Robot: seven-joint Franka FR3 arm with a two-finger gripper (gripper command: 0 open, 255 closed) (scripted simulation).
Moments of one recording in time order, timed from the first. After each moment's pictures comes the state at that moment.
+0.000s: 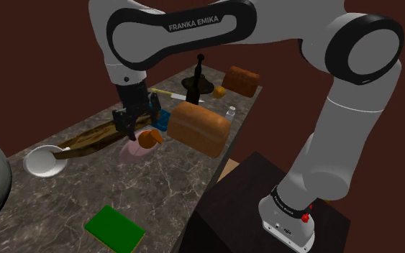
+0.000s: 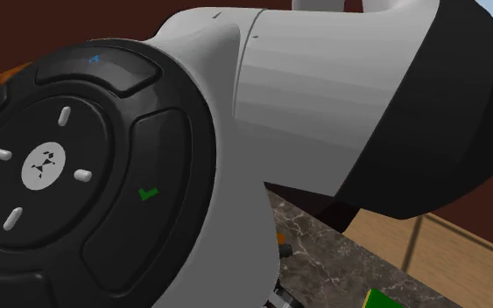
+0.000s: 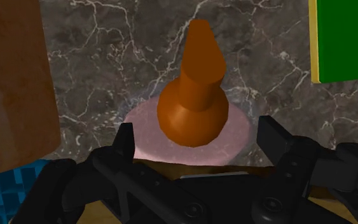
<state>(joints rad) 0.27 0.22 0.40 -1.74 -0.02 1.69 0.42</state>
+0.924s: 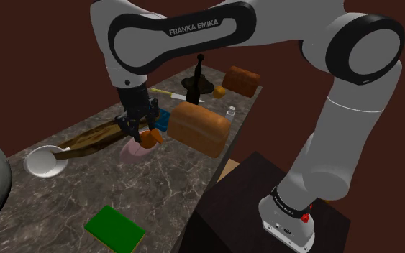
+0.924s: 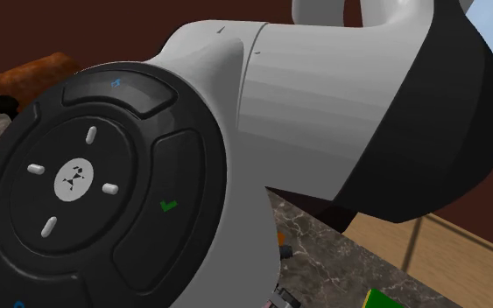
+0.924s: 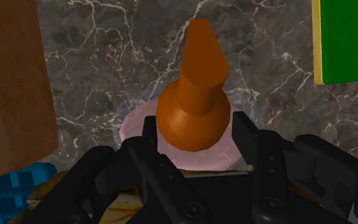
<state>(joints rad) 0.27 0.21 0.40 -1.77 -0.02 1.71 0.42</state>
